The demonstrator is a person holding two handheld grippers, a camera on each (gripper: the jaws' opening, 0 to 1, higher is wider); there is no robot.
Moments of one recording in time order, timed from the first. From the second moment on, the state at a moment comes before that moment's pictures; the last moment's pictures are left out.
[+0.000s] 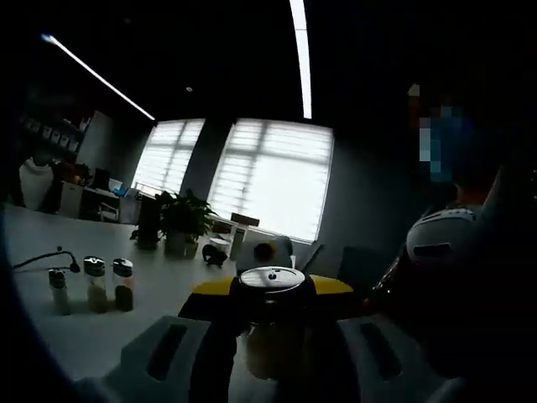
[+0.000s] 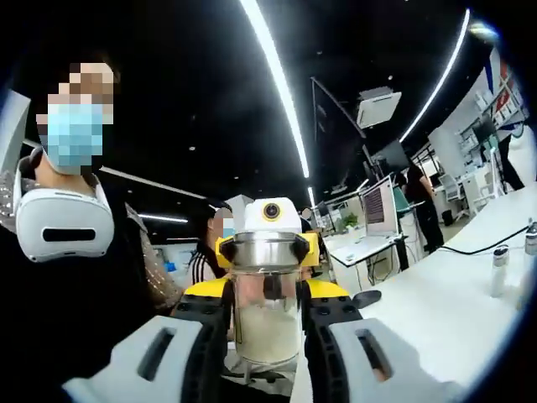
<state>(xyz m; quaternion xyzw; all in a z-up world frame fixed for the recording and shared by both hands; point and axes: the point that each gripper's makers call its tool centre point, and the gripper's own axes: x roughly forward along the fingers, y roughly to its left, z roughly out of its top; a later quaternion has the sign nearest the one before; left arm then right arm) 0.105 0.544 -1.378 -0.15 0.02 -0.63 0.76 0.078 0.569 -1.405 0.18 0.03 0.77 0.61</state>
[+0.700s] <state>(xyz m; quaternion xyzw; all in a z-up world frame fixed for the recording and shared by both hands) 0.167 0.568 -1.425 -0.05 0.06 -0.43 0.90 0.152 0.593 -1.458 0.04 0.09 0.54 0.83</state>
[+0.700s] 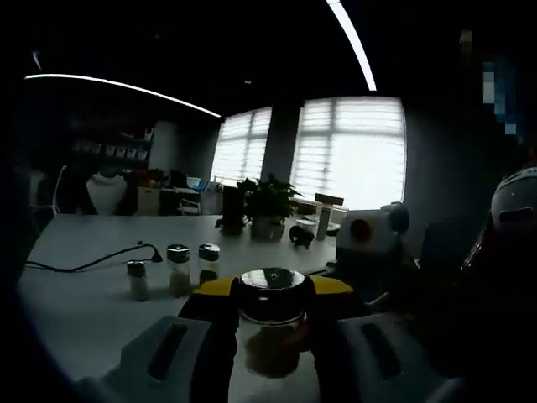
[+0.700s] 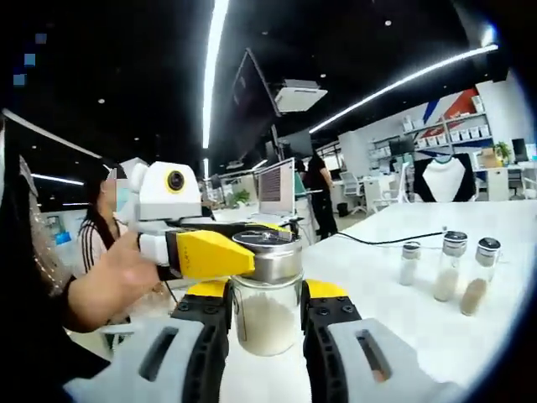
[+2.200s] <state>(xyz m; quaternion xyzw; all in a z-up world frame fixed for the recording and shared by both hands) 0.219 0.703 -1.565 0.01 0.14 -0.23 0.96 0.172 0.577 -1.531 -0.06 0.16 0.47 0.86</state>
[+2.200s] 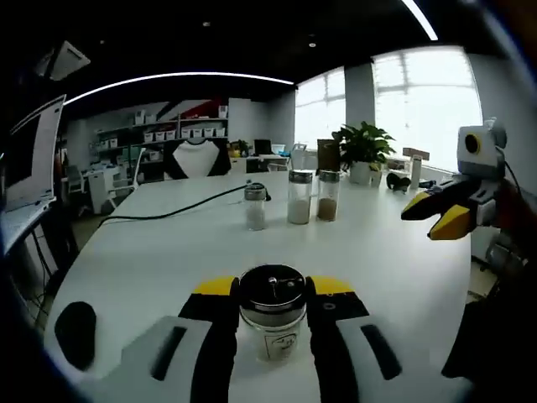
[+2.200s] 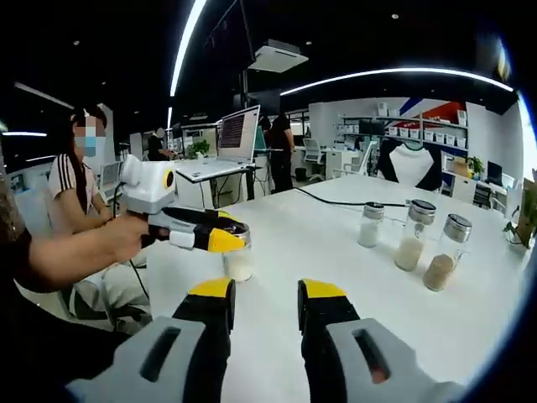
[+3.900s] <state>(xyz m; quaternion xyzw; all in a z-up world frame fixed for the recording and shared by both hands) 0.197 0.668 -1.487 -0.06 0.04 -0.22 0.97 0.273 0.554 -1.569 -0.03 0.12 0.35 0.93</state>
